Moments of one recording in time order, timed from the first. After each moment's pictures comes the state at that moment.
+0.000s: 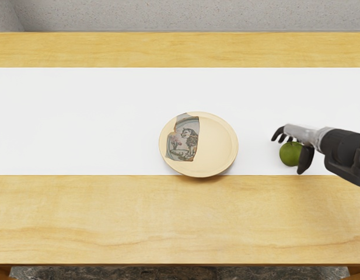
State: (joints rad) left arm -0.02 0.00 0.02 -0.22 0.01 0.02 0.02; right arm 1.04 -0.85 0.08 1.63 -1.14 0.02 -0.61
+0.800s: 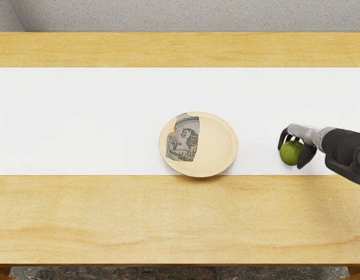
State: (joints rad) left arm -0.02 0.00 0.02 -0.22 0.01 0.02 0.02; right arm 1.01 -0.82 0.10 1.57 -1.14 0.02 -0.61
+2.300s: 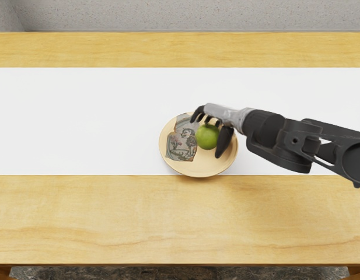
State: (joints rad) left arm -0.02 0.00 0.02 -0.22 0.01 0.02 0.02; right arm 1.04 -0.46 0.29 1.53 -1.12 0.01 -0.61
